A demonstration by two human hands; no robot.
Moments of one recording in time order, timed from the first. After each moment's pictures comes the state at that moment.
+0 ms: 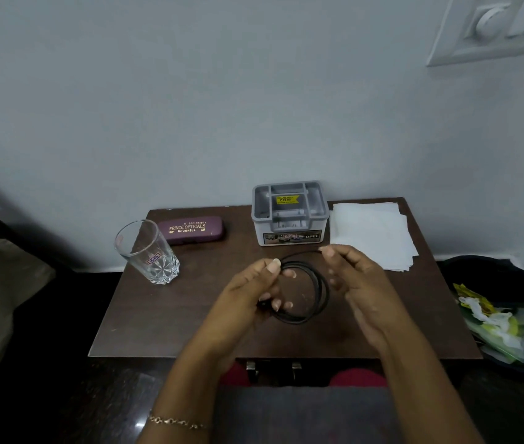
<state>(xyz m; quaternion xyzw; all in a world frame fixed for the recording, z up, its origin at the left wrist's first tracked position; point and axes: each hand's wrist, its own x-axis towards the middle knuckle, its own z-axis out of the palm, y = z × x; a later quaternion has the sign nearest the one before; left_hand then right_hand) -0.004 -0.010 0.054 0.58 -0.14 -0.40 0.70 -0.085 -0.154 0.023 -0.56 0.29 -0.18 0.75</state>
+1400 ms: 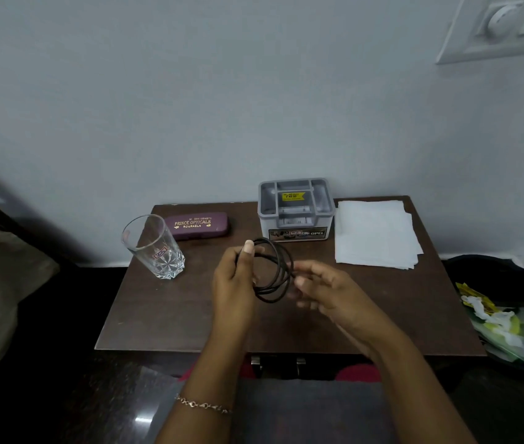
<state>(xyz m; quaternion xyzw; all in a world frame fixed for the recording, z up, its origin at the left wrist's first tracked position) 0.009 -0.013 0.032 0.73 -0.10 -0.10 0.67 -0.080 -0.131 0.020 -0.63 0.21 -0.02 0.75</state>
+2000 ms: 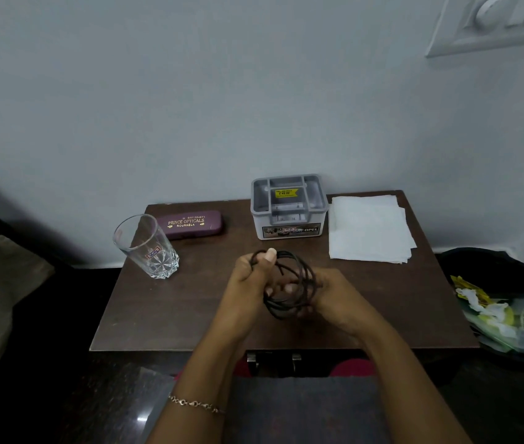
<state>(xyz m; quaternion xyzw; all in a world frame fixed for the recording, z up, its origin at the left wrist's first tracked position) 0.006 -0.020 0.021 0.67 -0.14 -0.28 0.67 -0.079 -0.138 0.005 -0.68 0.20 -0.01 0.71</state>
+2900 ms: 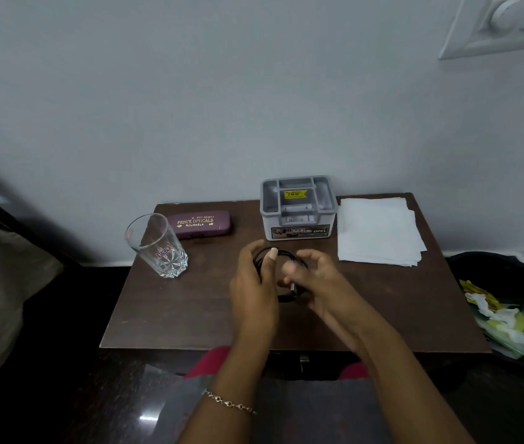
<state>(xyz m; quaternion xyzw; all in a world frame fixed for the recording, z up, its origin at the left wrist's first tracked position) 0.000 -0.021 0.020 0.80 -0.12 -0.07 0.59 -0.064 -0.118 0.015 -0.52 0.23 -0.03 0.82</state>
